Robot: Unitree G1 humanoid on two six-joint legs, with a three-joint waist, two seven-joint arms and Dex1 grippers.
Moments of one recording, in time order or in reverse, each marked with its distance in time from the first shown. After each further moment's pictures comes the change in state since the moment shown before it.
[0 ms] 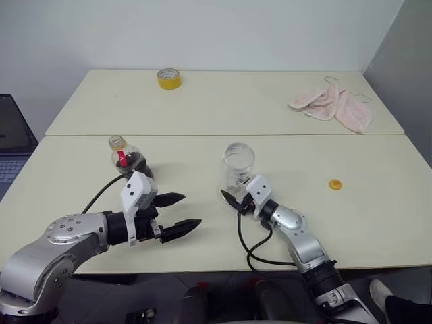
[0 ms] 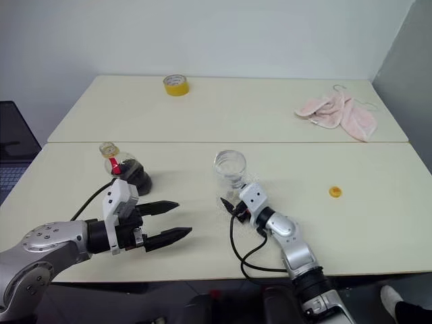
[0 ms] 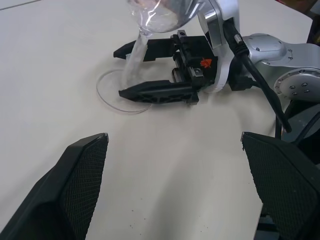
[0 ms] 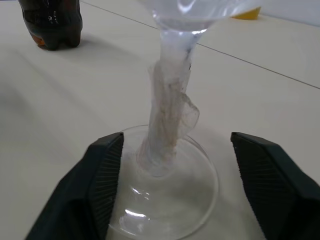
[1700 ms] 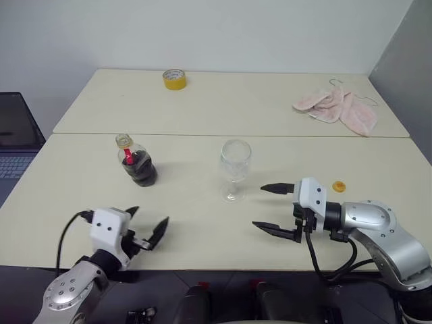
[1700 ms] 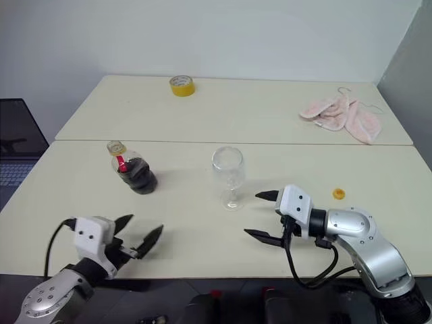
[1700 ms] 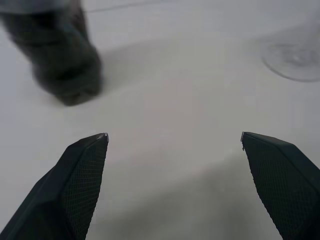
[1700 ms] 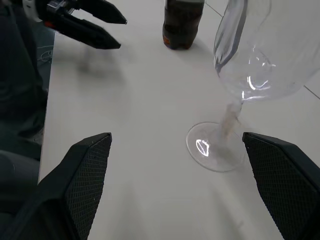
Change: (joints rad) left arm 0.337 -0.400 0.121 0.007 0.368 -0.368 0.441; right arm 0.100 -0.574 -0.144 -0.782 0.404 0.542 0.411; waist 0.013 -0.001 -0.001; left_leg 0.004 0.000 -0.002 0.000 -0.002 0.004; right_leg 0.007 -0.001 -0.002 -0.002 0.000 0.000
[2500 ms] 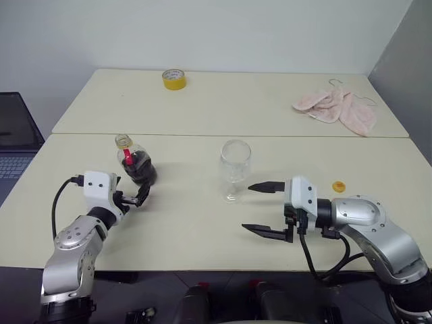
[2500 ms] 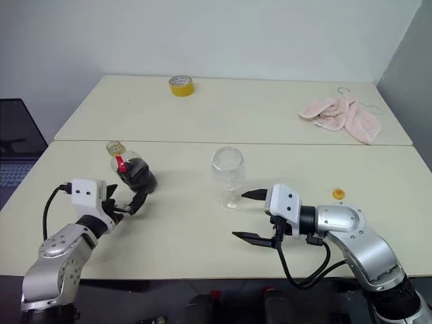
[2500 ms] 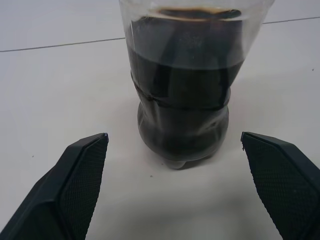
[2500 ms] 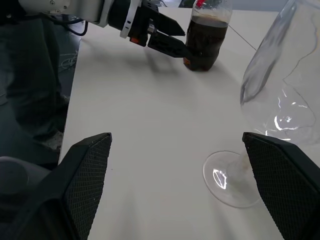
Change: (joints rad) left arm -0.422 0.069 -0.025 0.450 0.071 -0.001 -0.020; right arm -0.039 0.028 0.074 -0.001 0.007 -0.012 0.002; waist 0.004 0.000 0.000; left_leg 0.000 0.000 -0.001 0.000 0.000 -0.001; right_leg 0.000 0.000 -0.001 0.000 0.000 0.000
